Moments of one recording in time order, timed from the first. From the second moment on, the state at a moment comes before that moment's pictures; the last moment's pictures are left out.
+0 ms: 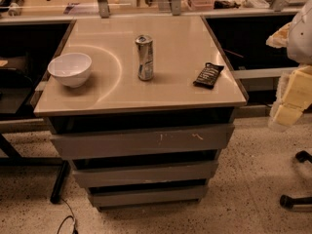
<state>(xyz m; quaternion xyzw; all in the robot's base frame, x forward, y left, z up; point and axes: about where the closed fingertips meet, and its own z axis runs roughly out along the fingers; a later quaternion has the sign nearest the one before) 0.438 -0.217 0.976 -0.60 0.78 -0.03 0.16</state>
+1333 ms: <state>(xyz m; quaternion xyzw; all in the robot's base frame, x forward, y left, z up) 0.387 -0.149 0.820 -0.60 0.79 0.07 0.15</state>
